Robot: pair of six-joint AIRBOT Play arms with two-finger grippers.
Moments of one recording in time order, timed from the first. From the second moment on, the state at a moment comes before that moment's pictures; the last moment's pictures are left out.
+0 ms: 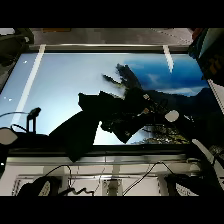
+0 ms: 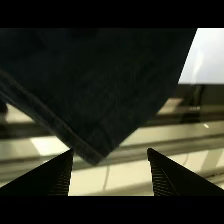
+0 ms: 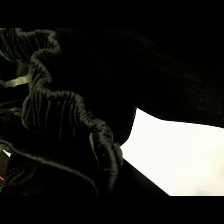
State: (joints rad) left arm 0.14 -0.65 0.54 1.12 -1.36 -1.47; right arm 0.23 -1.19 0.72 -0.78 0.71 0.73
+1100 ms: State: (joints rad) left arm 0.11 -0.78 0.25 1.02 -1.18 -1.60; right arm 0.23 -1.19 0.72 -0.68 0.69 0.73
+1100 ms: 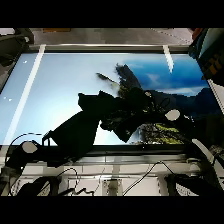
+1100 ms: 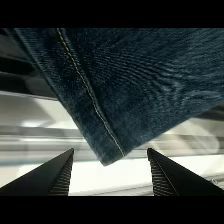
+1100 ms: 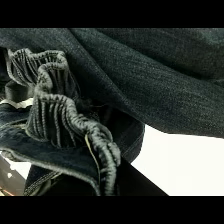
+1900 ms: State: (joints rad) left arm 0.12 -0.95 0.69 0.77 -0.57 -1.28; right arm 0.23 -1.19 0.92 -0.68 0.49 0.87
